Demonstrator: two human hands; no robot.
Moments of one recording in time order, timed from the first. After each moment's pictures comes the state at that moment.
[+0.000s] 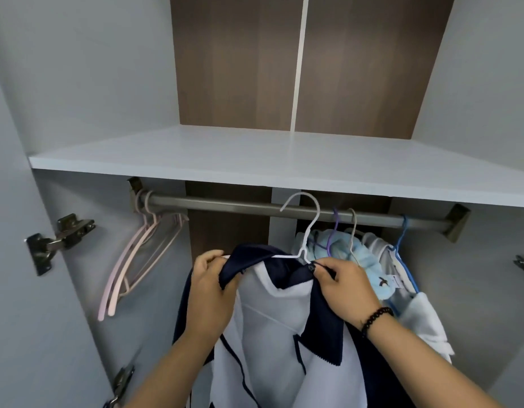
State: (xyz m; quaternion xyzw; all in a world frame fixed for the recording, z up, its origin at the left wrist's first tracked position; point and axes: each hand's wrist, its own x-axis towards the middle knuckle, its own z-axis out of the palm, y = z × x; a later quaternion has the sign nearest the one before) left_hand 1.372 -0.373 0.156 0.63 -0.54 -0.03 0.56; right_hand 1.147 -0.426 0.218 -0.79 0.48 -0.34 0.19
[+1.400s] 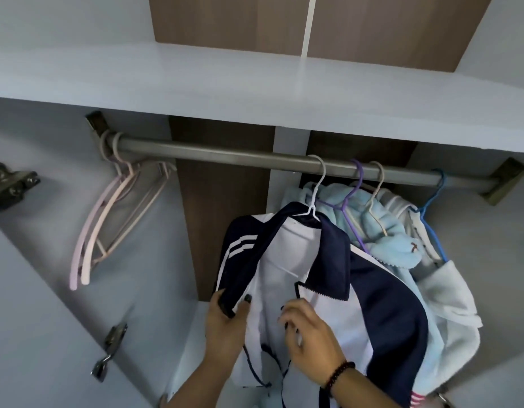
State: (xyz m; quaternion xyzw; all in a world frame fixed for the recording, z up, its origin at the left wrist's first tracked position) left_hand 1.334 -0.378 0.039 0.66 -0.27 -0.36 0.60; right_hand 1.168 -0.415 0.039 -0.86 0.37 -0.29 0.19
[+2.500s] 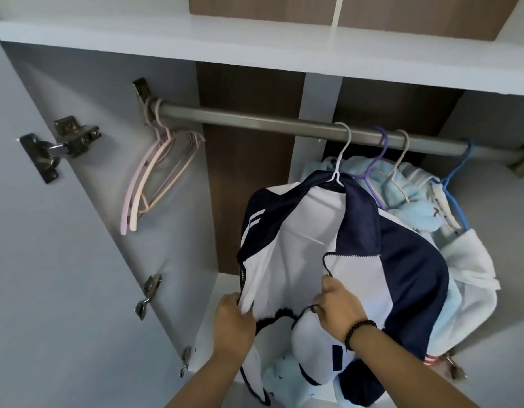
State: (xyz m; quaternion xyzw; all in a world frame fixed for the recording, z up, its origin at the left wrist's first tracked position) left_hand 1.332 -0.300 0.011 0.77 -0.31 -0.30 0.46; right_hand 1.145 -0.415 0.013 -0.88 0.46 0.01 0.05
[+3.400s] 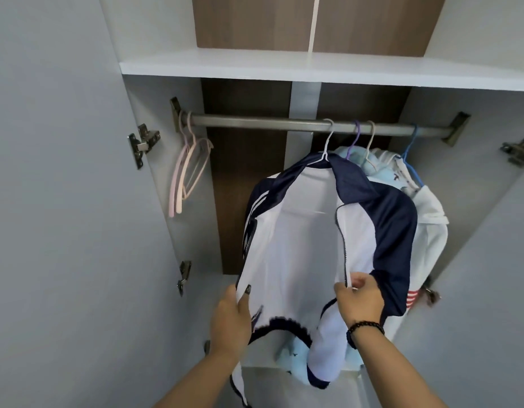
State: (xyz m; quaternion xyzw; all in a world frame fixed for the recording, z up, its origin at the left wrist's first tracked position) left_hand 1.375 -0.158 0.035 0.74 -0.43 -0.23 0.46; right_hand 1.176 -0.233 0.063 -0.44 0.71 -0.46 0.31
